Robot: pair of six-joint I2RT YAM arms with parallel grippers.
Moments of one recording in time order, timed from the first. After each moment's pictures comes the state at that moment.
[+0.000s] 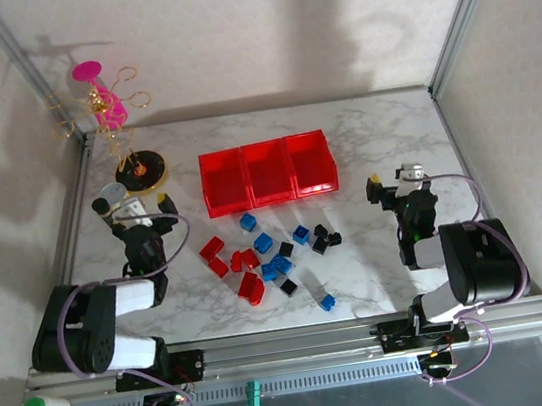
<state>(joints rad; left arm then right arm) -0.10 1.38 0.27 1.00 -0.37 -0.20 0.02 1.44 0.23 1.05 0.02 0.04</state>
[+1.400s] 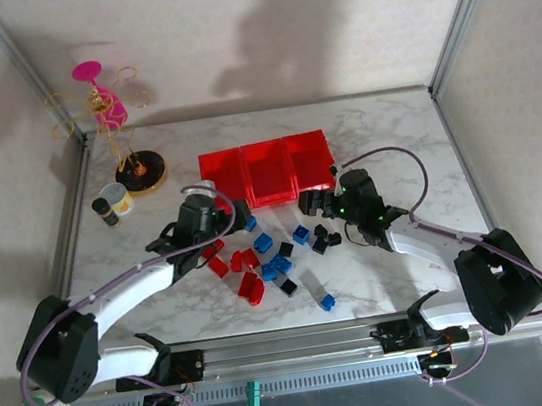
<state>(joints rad) -0.58 1.31 0.70 -0.03 -0.16 -0.61 0.52 1.32 0.61 0.15 -0.07 0.51</state>
